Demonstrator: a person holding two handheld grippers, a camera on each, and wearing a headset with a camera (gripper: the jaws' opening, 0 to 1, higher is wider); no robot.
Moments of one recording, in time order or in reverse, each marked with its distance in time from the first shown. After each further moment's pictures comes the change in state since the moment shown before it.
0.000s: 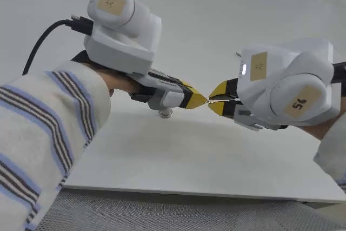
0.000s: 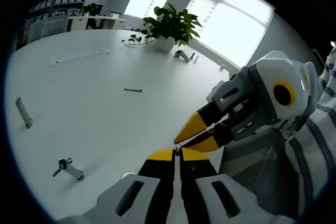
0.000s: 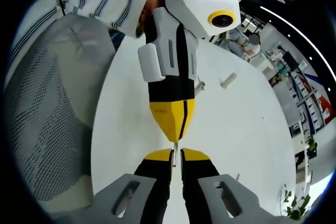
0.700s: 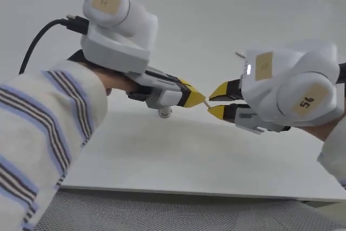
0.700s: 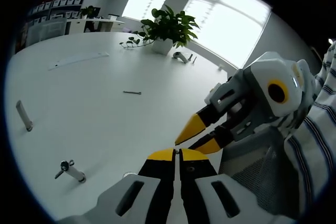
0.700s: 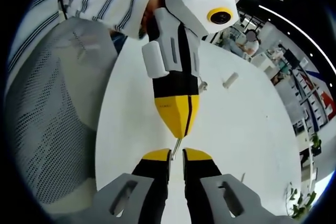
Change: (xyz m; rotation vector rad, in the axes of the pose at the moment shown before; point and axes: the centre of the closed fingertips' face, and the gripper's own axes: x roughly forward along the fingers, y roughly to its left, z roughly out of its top) left arm -0.004 -0.005 0.002 0.017 -0.013 -0.011; right arm -0.003 0.006 -0.001 0.037 -0.025 0.029
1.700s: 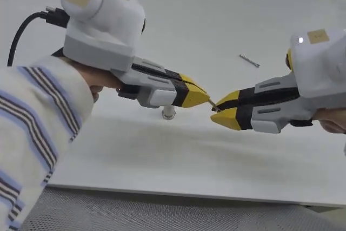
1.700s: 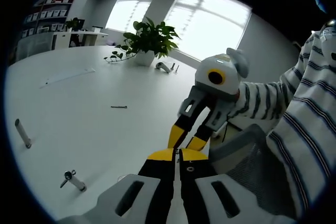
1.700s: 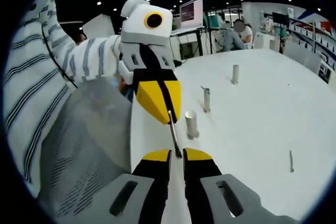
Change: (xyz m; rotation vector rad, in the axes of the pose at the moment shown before) left arm -0.021 -0.016 0.015 0.093 -0.072 -0.117; right arm -0.008 0.014 0.013 0.460 -0.288 0.273
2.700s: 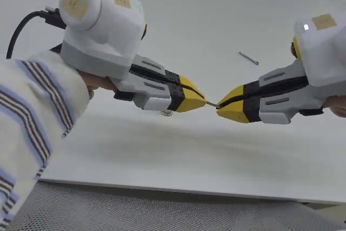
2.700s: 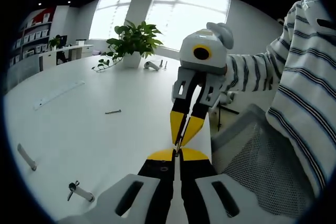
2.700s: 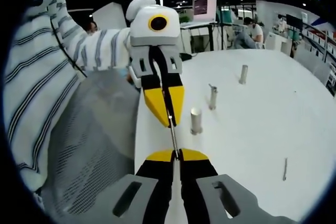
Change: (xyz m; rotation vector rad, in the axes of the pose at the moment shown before) left arm 0.002 -0.008 -0.016 0.188 0.035 -0.038; right arm -0.011 0.009 -0.002 -0.098 0.099 0.062
